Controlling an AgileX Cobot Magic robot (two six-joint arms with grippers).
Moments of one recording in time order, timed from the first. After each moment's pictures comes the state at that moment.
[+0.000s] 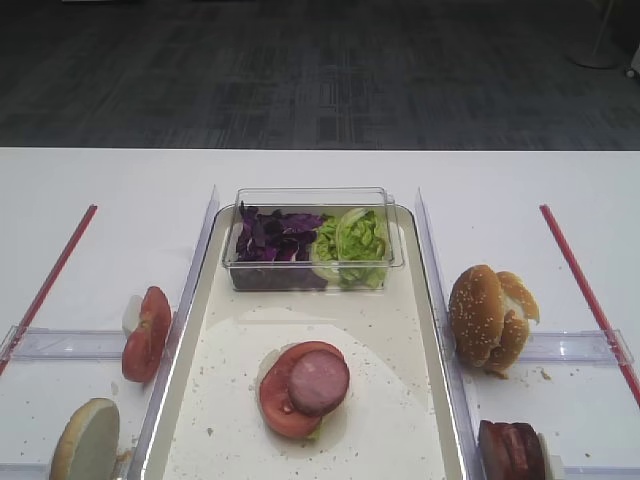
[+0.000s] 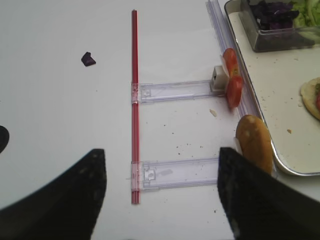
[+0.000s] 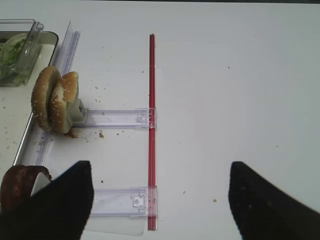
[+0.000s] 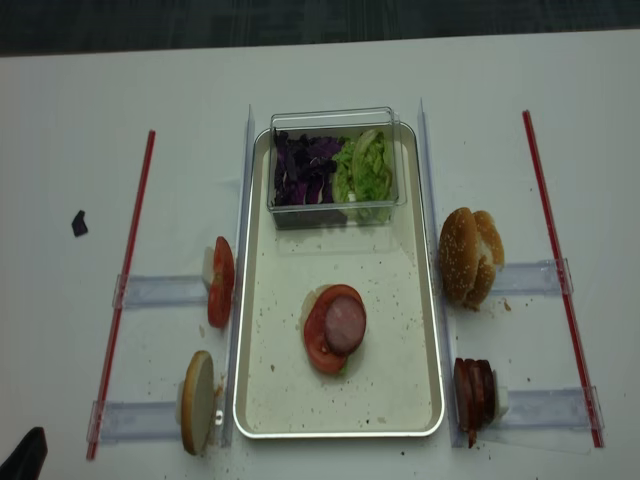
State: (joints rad) left arm 0.00 -0.02 -0.49 0.01 1.19 -0.03; right arm -0.01 -0.02 -0.48 0.00 1.14 -0.01
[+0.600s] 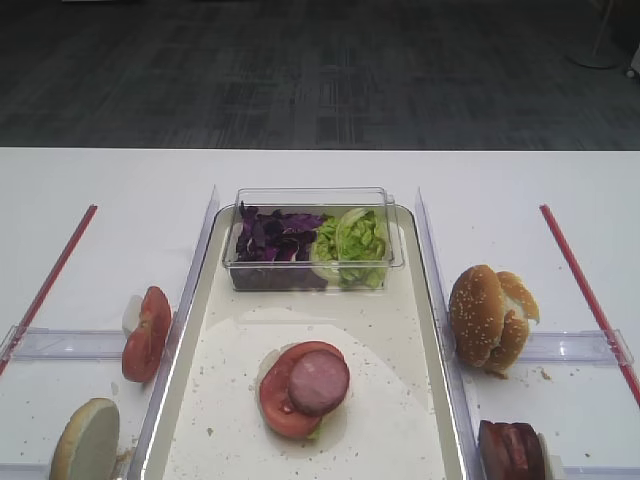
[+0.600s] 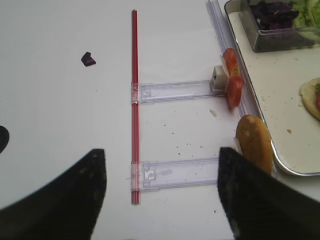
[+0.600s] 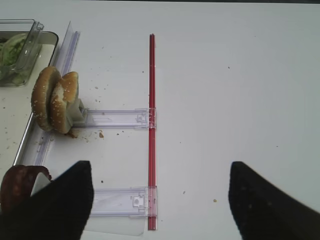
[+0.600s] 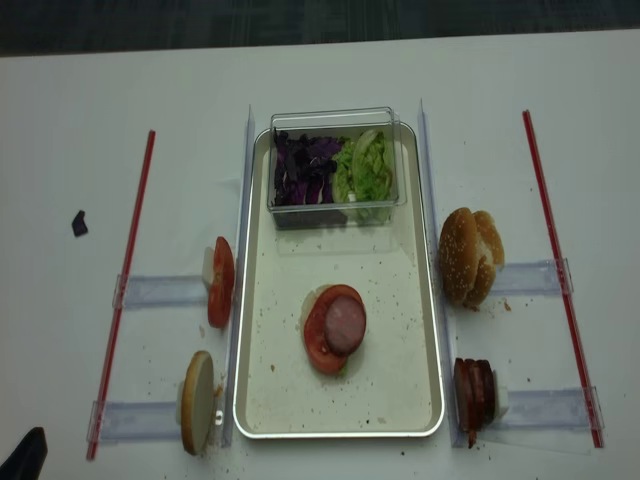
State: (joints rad) left arm 0.00 -0.02 -0.49 0.01 1.19 -0.03; right arm -0.01 -0.02 -0.48 0.00 1.14 -0.01
